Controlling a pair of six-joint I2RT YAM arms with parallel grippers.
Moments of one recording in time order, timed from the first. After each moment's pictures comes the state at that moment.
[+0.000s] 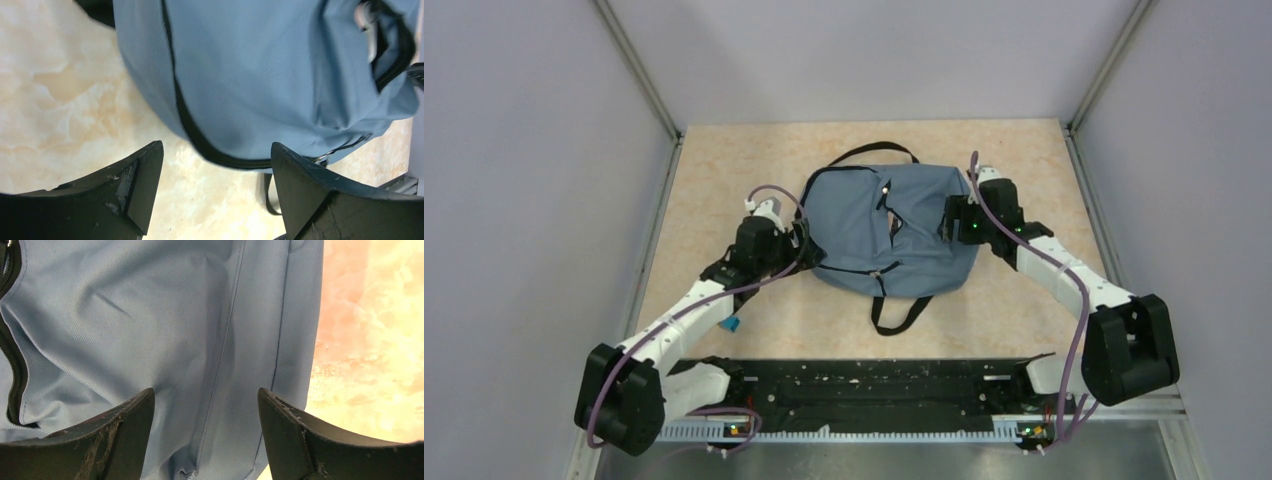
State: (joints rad) left arm -0.40 1.10 0.65 -0.15 0.10 -0.64; right arm 0.30 1.33 0.85 -0.23 -0.03 0.25
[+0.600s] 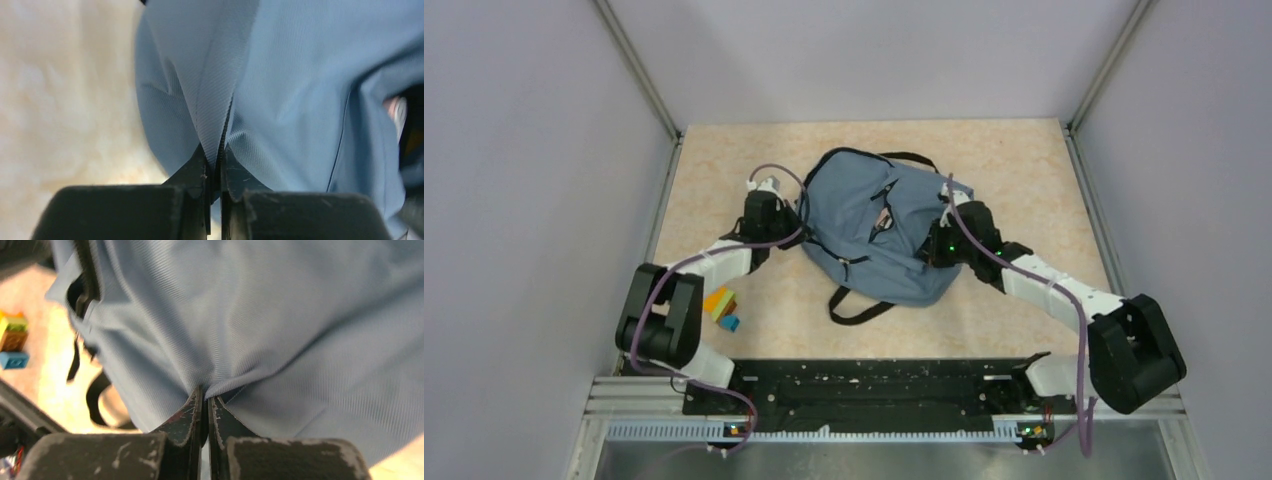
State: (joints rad) left arm -0.30 1.47 0.70 0.13 0.15 -0.70; right arm 0.44 1.29 0.71 -0.10 -0.19 0.41
